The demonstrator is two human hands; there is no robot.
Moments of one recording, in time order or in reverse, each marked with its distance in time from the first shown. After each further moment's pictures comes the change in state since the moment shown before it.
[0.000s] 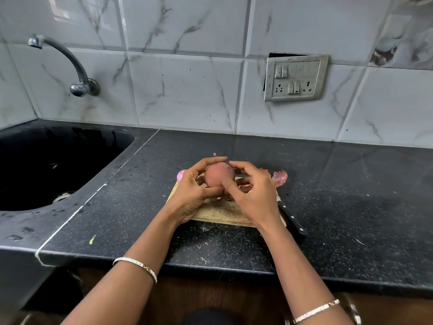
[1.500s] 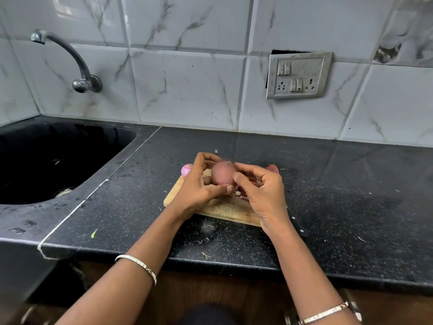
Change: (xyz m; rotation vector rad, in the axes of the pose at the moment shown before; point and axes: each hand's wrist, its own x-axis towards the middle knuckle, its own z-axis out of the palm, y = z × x) left_hand -0.001 -0.008 0.000 0.269 0.044 0.088; right_hand -0.005 0.001 -0.004 0.305 0.074 0.232
